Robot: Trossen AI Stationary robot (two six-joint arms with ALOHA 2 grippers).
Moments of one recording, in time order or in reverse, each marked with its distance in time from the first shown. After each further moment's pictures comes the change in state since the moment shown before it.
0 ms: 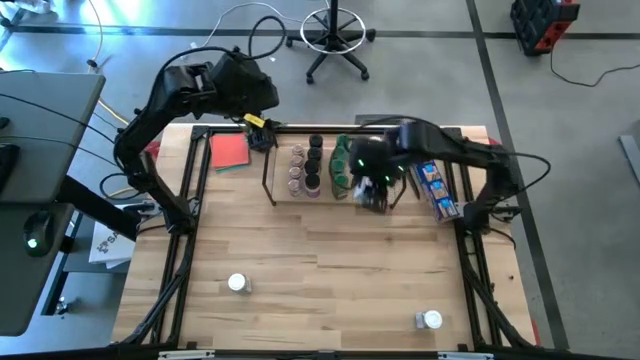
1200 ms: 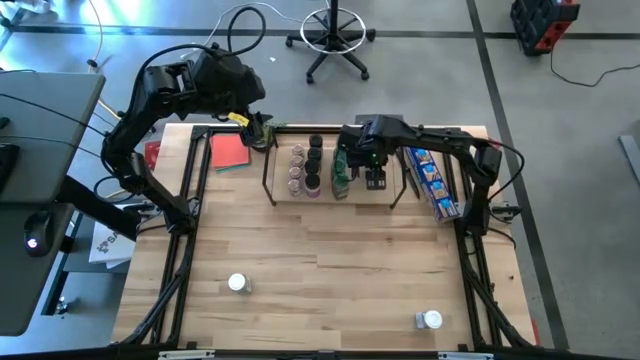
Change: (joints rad) left arm 0.004 -0.068 0.000 -0.001 -0.045 -0.116; right arm -0.329 0.138 -0.388 0.281 0.182 -0.627
